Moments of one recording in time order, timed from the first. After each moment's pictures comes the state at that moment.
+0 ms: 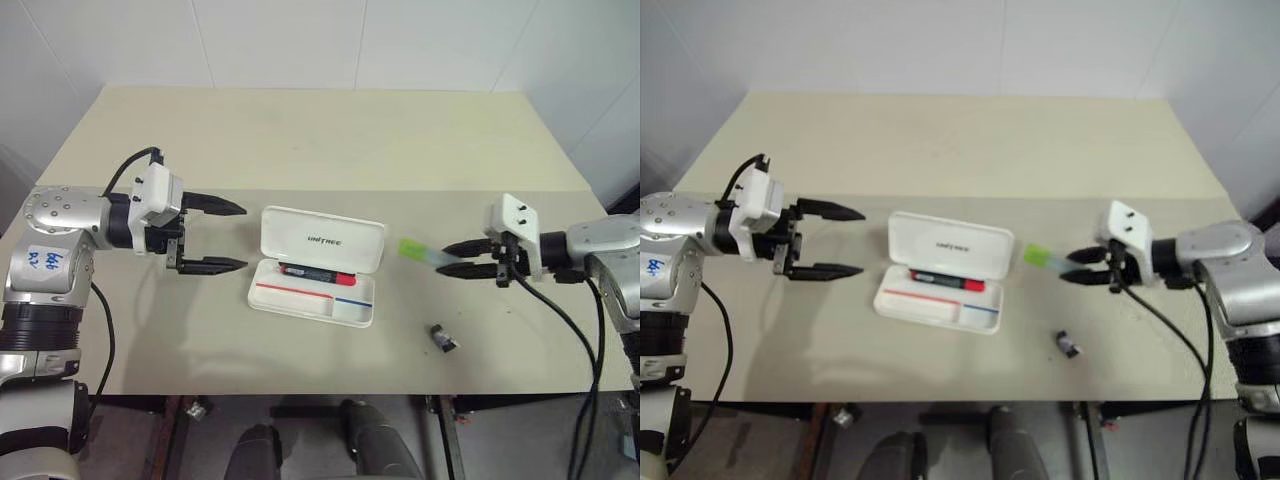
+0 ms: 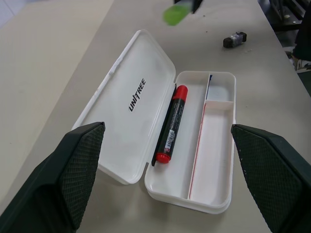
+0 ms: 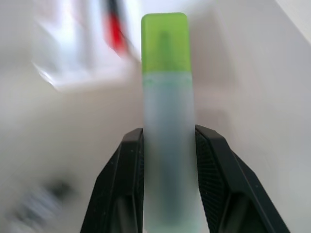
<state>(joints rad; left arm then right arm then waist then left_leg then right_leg) -0.67 0.85 0.06 0.18 -0.39 0.18 -1.40 -0.54 -0.94 0.03 -0.17 0.40 0.60 1.27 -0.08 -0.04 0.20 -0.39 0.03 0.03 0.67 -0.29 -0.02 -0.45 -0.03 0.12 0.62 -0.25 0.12</state>
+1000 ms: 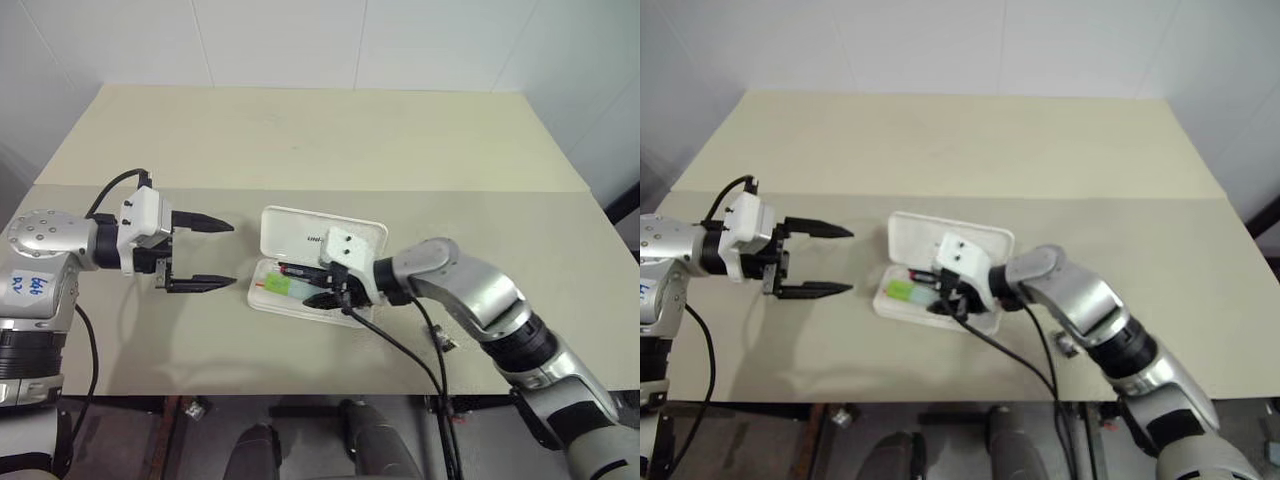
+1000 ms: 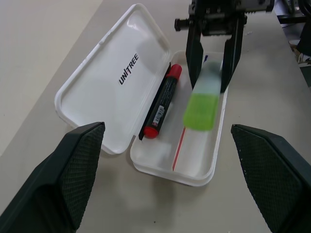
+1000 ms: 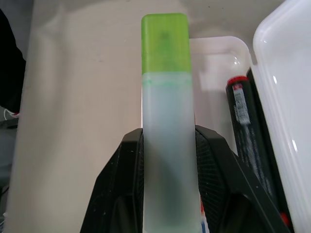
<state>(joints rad) -0.52 0.90 0.12 0.08 -0.40 0.20 -1.36 -0.79 -0.46 0.51 -0.21 0.32 0.90 0.86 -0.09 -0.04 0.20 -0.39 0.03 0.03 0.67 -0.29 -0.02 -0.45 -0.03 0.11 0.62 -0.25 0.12</state>
